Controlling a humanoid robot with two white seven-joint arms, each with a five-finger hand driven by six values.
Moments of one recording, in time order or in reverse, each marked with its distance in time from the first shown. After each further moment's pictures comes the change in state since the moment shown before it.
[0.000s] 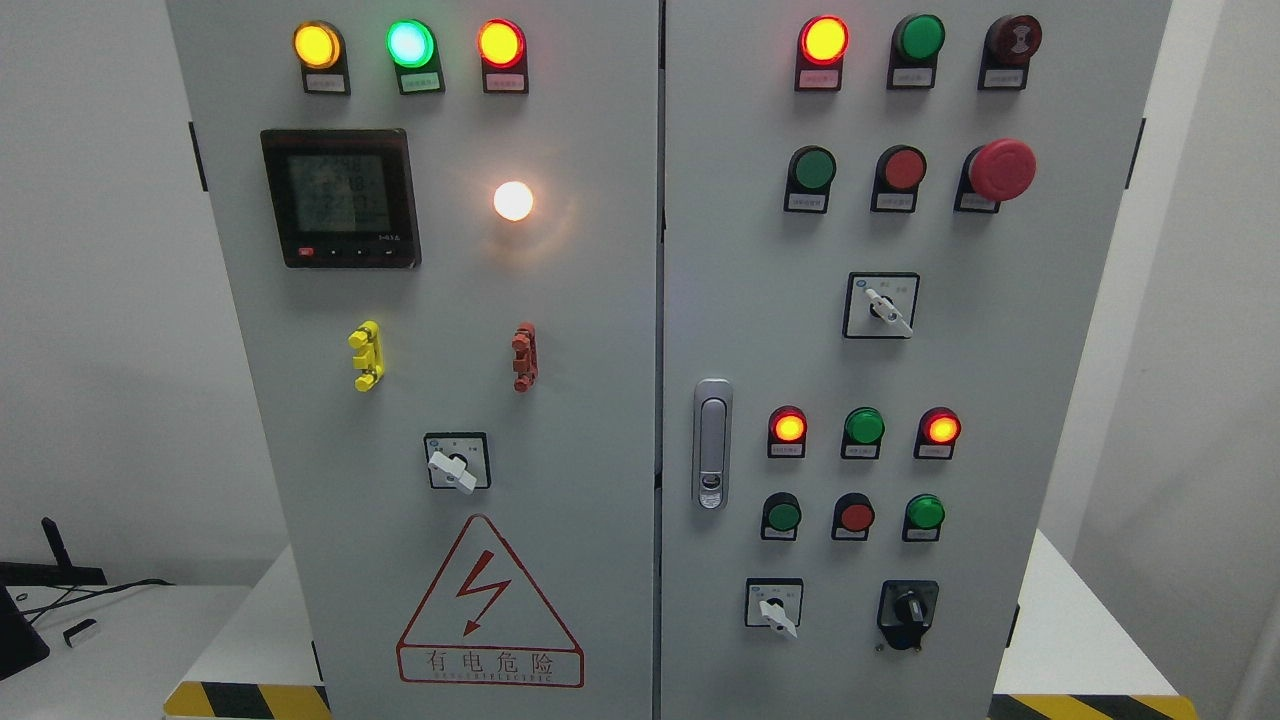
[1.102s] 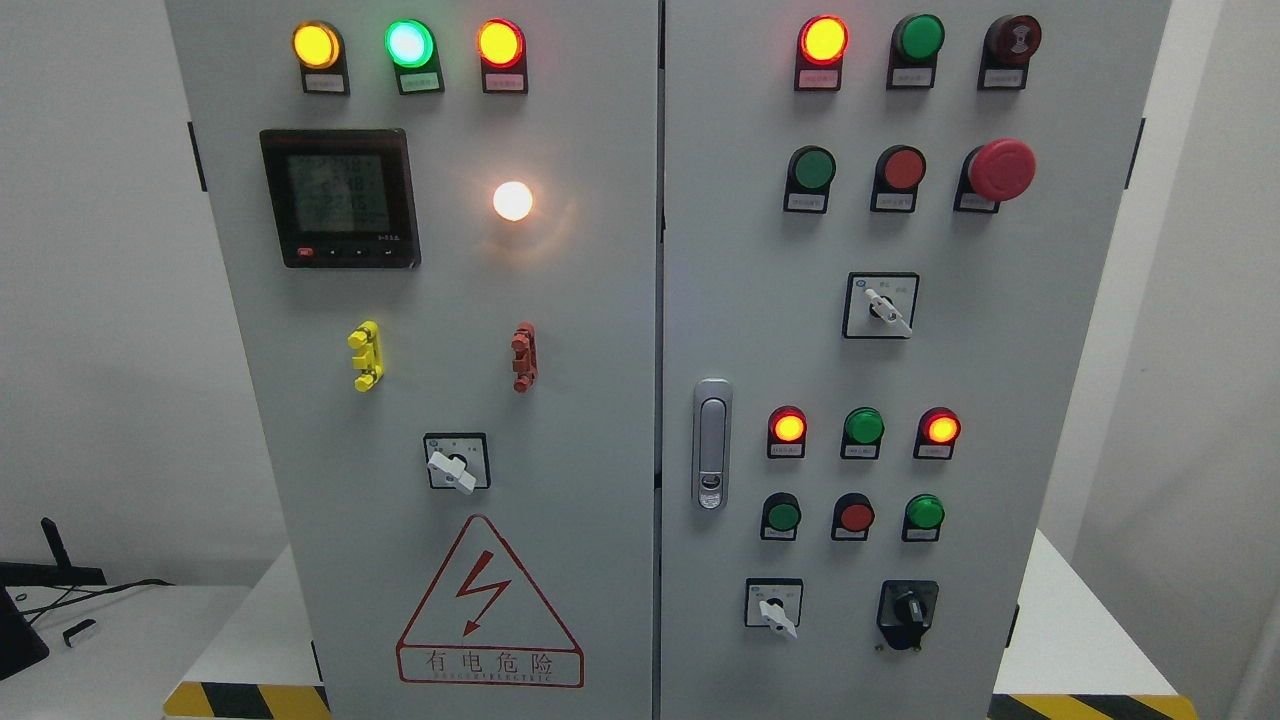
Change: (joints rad) left arm 0.000 0.000 0.000 0.000 0.000 0.000 0.000; right arm 0.025 0.002 -0.001 -0.047 -0.001 -0.002 -0.008
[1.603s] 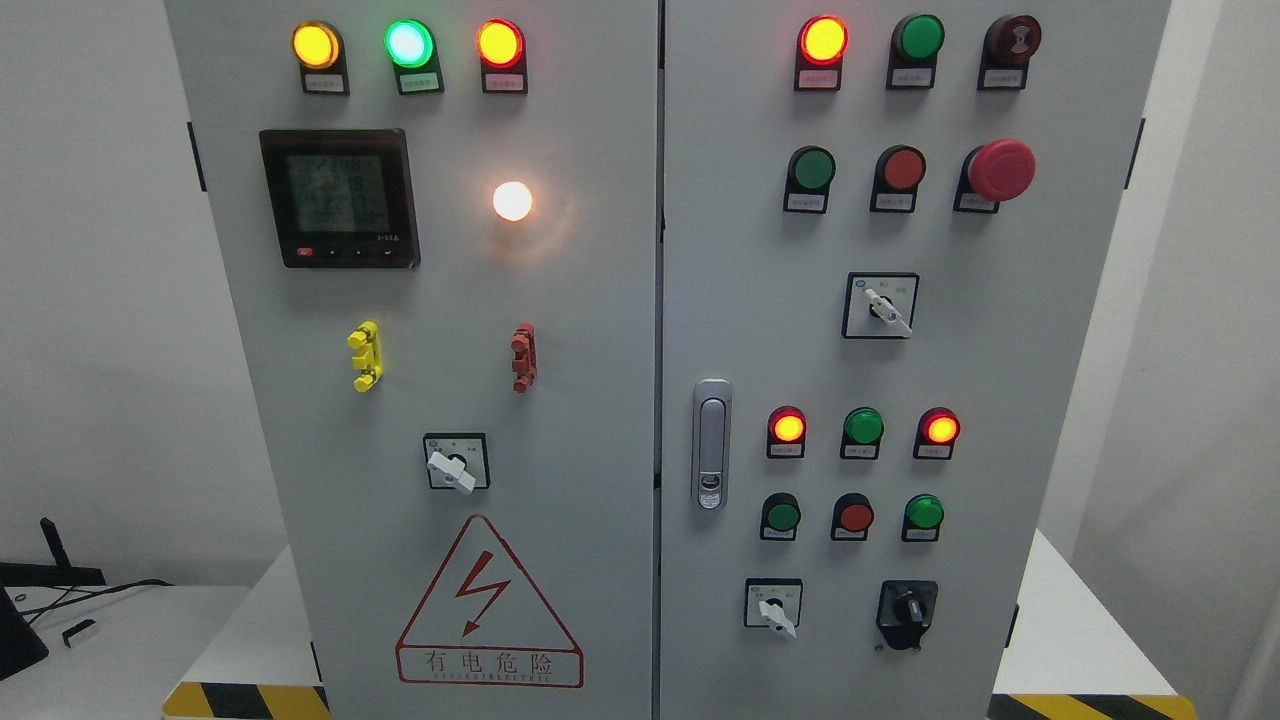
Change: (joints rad) left arm 0.000 0.000 0.000 0.000 0.000 0.000 0.000; right arm 0.143 0.000 0.003 -0.244 0.003 -0.042 0.005
